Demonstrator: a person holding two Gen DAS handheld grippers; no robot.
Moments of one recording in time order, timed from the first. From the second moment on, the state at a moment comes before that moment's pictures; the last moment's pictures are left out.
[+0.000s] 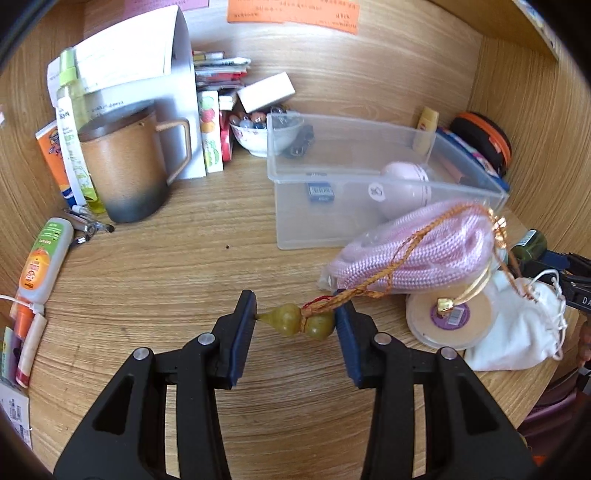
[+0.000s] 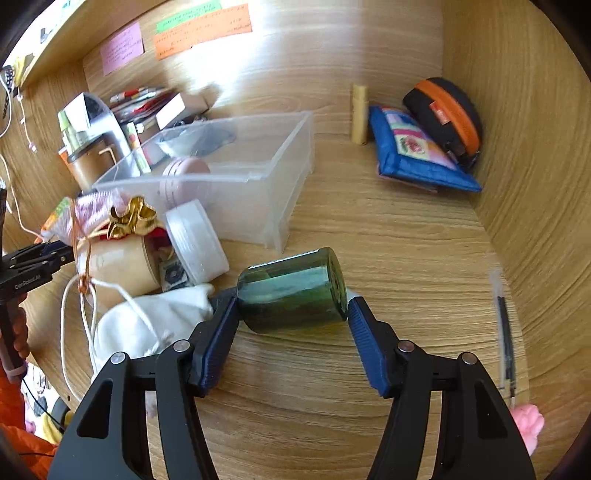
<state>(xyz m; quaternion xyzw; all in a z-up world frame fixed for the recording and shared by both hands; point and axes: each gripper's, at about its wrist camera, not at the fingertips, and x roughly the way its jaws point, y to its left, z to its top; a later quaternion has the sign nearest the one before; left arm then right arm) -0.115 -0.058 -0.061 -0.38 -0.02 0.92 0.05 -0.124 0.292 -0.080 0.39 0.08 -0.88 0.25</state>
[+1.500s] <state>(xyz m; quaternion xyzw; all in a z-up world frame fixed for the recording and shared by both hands) -0.158 -0.033 0.037 -0.27 0.02 0.96 0.09 -0.155 0.243 0.008 0.30 0.11 -0.90 0.29</state>
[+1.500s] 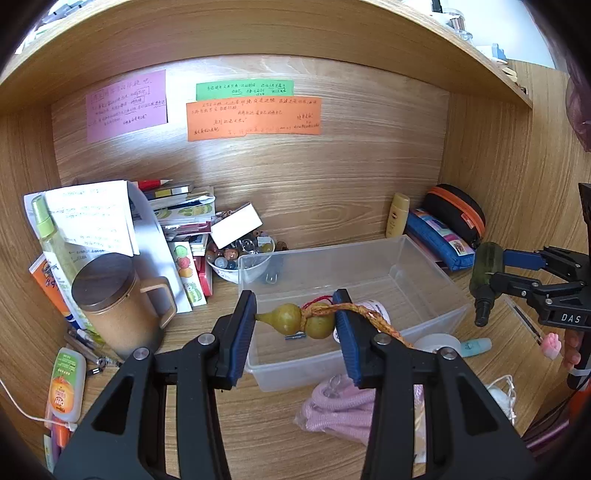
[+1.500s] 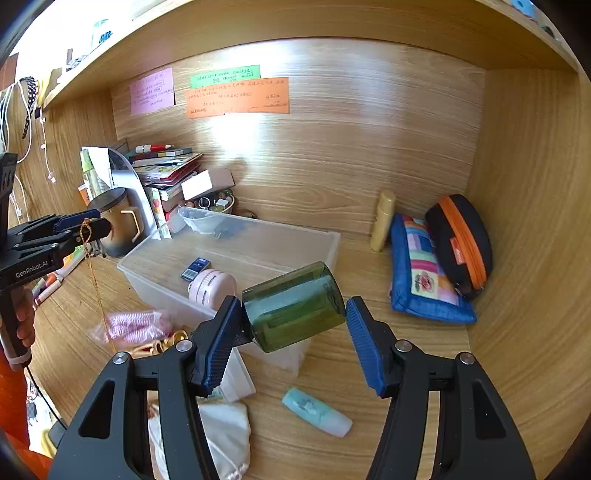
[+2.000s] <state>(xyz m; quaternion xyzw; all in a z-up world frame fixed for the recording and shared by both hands) -0.208 -0.030 0.024 -0.30 0.02 0.95 0.08 -0.198 0.213 0.003 0.31 0.11 -0.89 0.31</state>
